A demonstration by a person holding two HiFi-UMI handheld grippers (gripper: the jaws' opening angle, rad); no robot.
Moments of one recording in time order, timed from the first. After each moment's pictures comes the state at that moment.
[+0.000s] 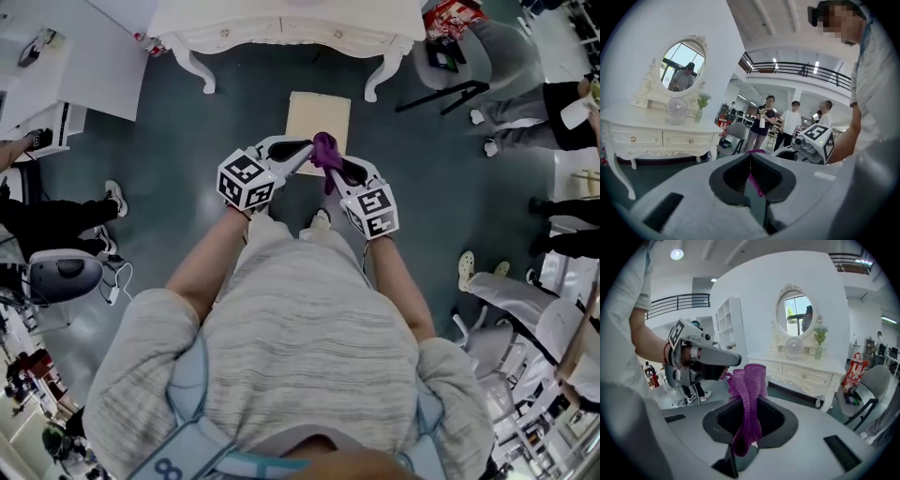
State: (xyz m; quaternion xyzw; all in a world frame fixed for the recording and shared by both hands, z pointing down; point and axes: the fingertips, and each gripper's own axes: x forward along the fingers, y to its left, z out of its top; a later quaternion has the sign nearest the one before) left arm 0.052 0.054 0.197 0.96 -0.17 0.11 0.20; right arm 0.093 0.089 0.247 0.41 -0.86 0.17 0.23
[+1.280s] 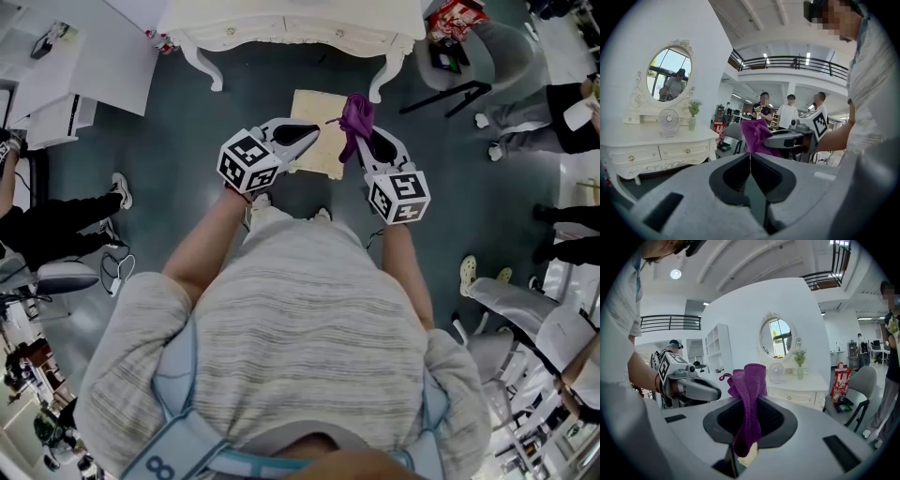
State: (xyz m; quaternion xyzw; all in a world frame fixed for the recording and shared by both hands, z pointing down) left arm 0.079 0.054 0.165 0.97 -0.15 0.14 0.14; right arm 0.159 0.053 0.156 0.50 -0.85 0.14 0.09
